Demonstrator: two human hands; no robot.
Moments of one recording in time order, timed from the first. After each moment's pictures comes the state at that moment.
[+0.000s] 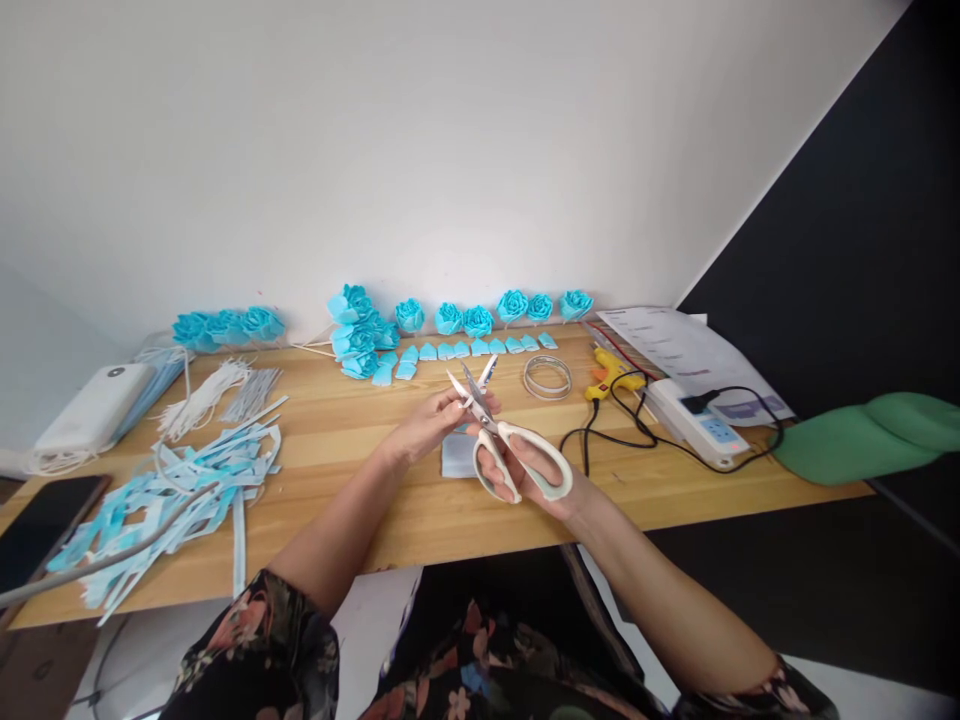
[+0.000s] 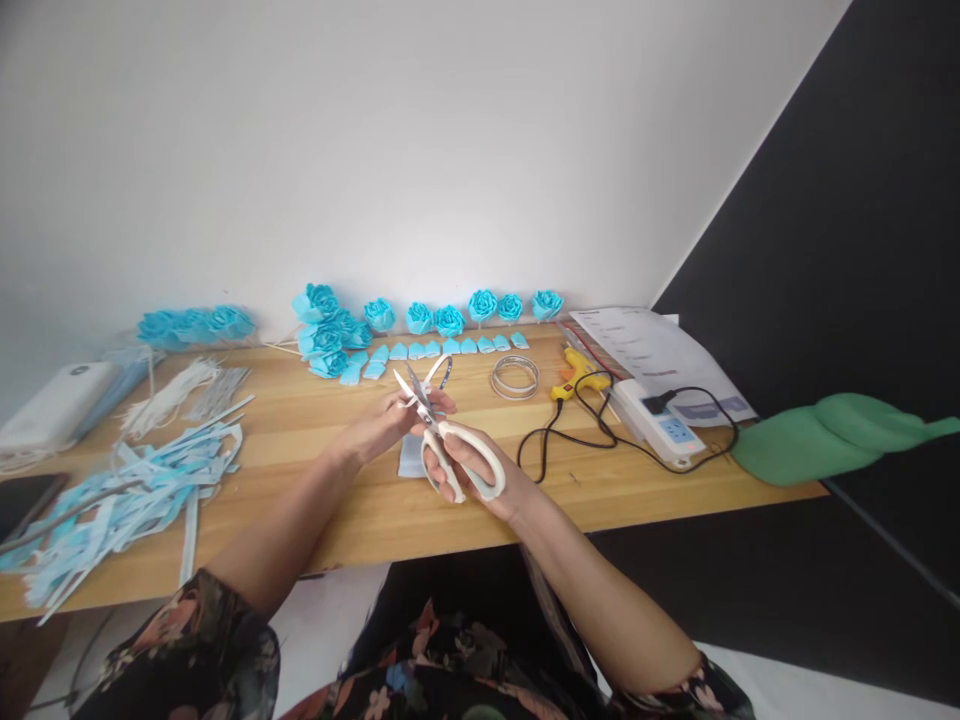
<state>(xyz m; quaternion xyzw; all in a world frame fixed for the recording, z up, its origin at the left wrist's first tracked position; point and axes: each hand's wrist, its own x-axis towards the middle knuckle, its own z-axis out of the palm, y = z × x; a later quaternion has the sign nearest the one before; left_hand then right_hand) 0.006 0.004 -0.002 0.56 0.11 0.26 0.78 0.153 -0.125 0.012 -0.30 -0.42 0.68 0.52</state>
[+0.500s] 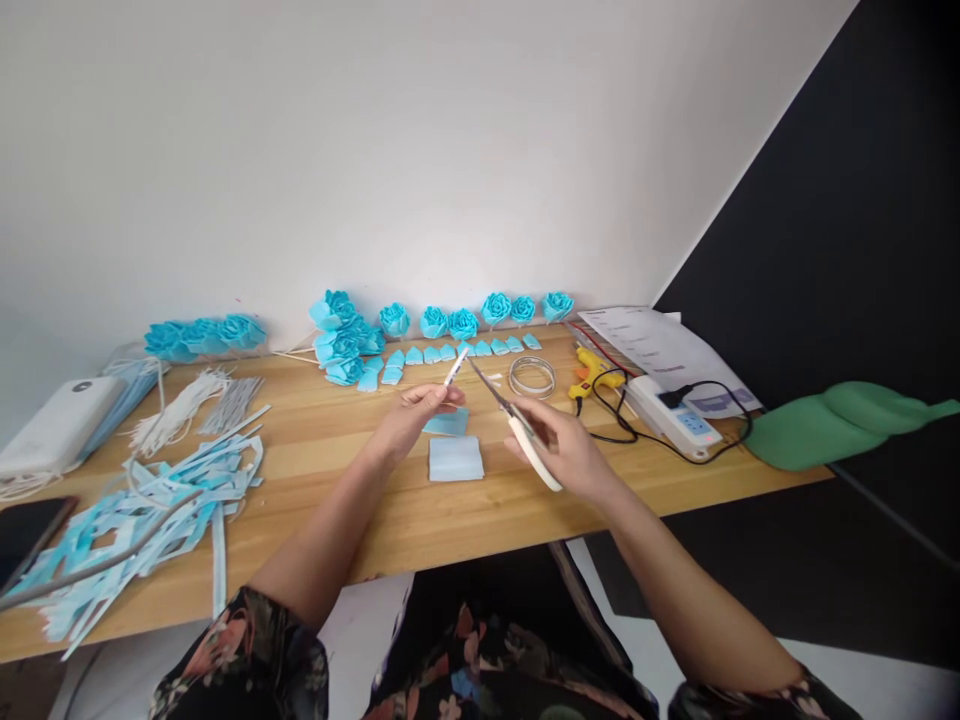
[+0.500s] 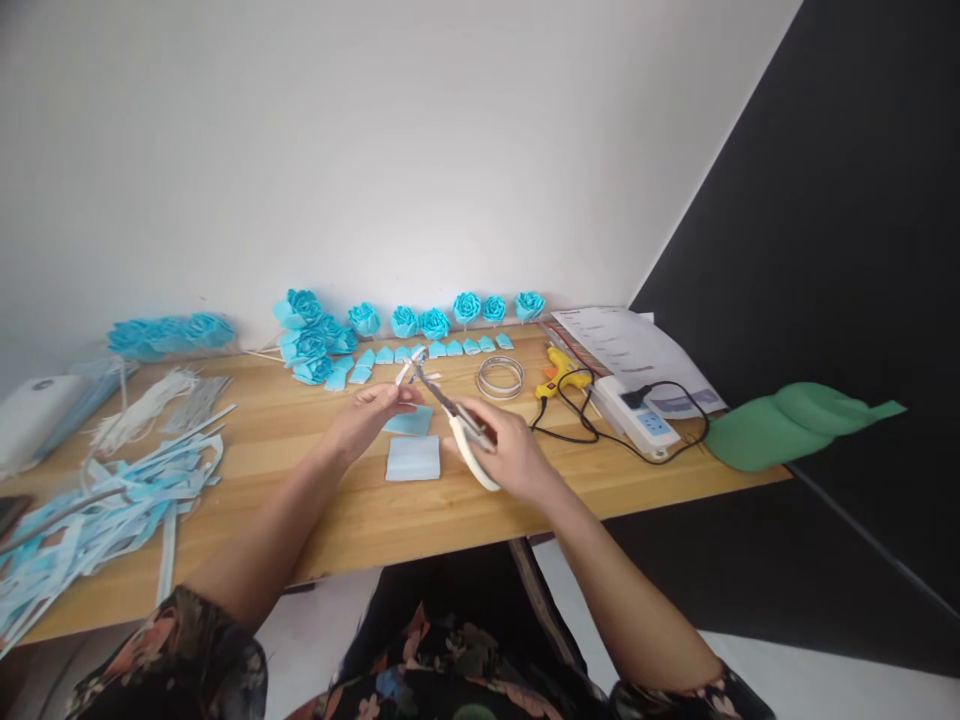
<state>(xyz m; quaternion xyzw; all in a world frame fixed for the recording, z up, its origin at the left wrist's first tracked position) 0.010 0.014 -0.006 0.56 0.22 0.36 0.71 0.190 -0.134 0.037 -0.59 -0.59 0.30 0.47</state>
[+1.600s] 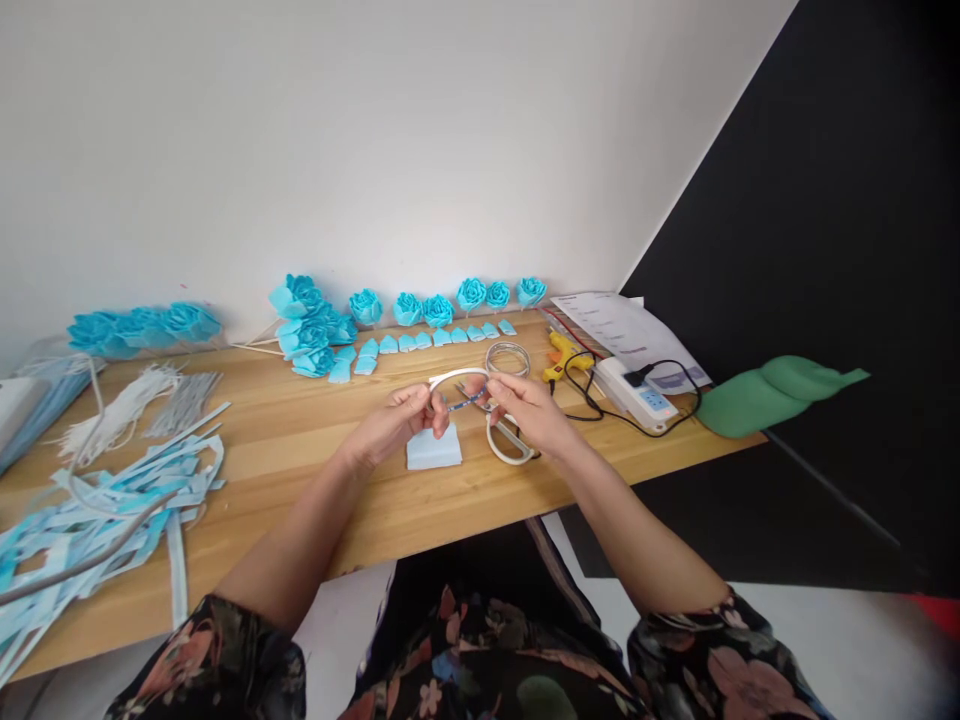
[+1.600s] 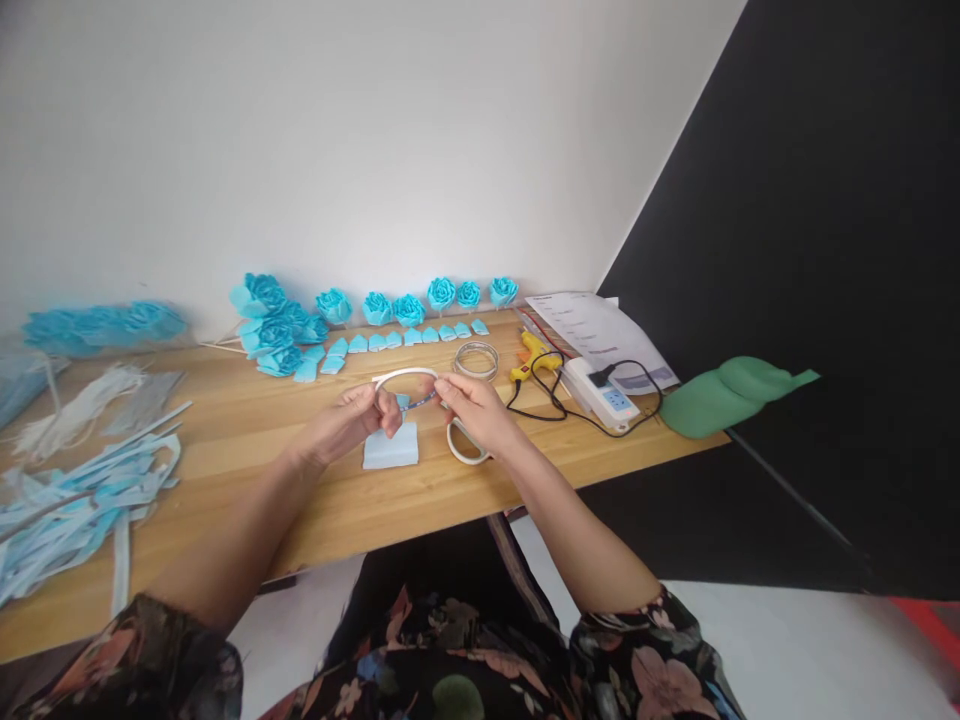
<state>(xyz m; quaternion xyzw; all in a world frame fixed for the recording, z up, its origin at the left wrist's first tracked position) 0.011 -0.004 0.004 0.54 0.07 0.24 0.80 0.199 -0.110 0.022 -0.57 -0.54 0.35 0.52</state>
